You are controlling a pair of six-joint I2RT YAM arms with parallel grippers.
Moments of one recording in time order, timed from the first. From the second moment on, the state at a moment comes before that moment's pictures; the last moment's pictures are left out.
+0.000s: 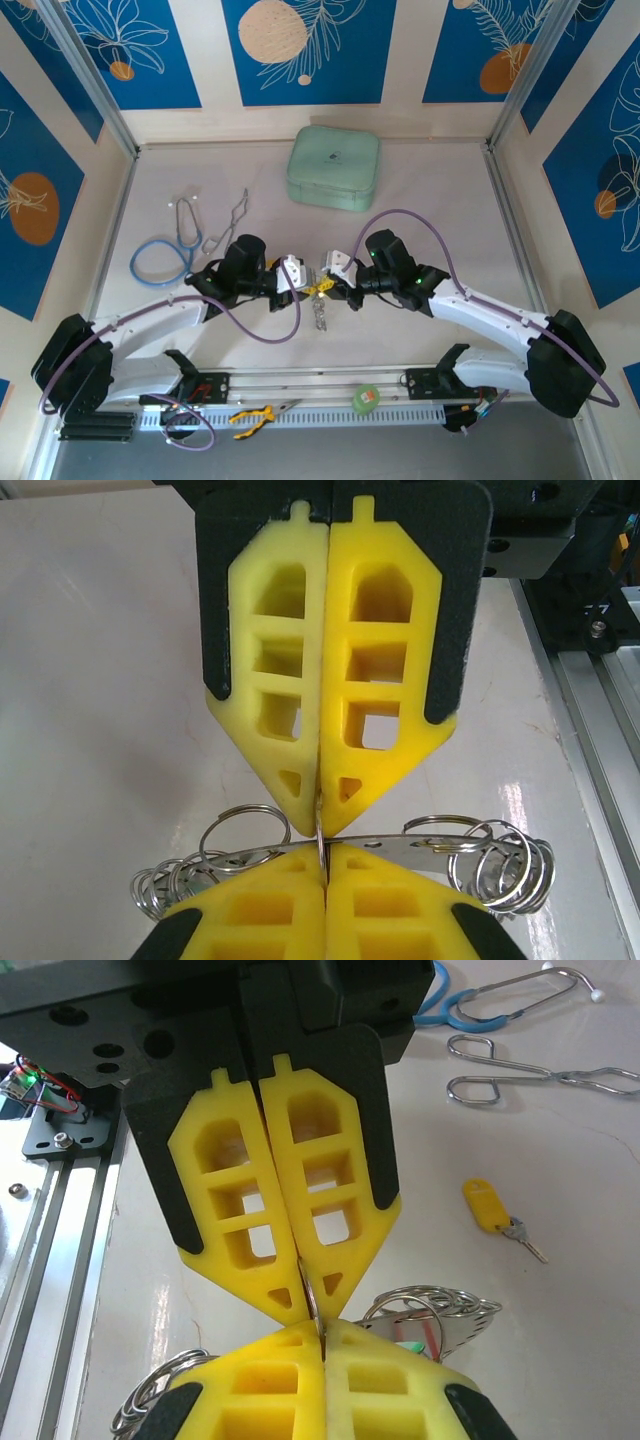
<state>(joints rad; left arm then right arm) -0.74 1.18 0.61 -0.02 0.60 0.49 0.76 1.15 0.64 -0.10 -0.57 -0.37</state>
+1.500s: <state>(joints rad) -0.75 0.72 0.66 -0.48 0.13 0.34 0.65 1.49 1.12 -0.24 -0.40 0.11</state>
